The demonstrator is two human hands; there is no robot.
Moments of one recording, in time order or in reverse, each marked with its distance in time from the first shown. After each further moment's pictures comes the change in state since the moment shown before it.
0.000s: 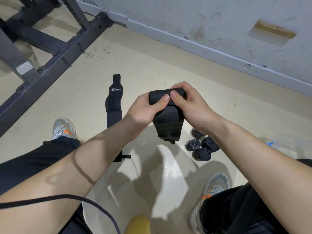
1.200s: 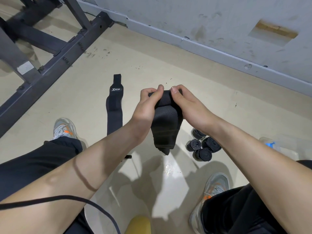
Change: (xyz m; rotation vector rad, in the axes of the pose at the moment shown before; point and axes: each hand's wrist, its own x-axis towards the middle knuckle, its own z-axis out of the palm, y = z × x) left_hand 0.002 0.003 0.017 -0.238 0.266 -0.082; right_hand -0.005 -0.009 0.004 -0.131 -0.063 0.029
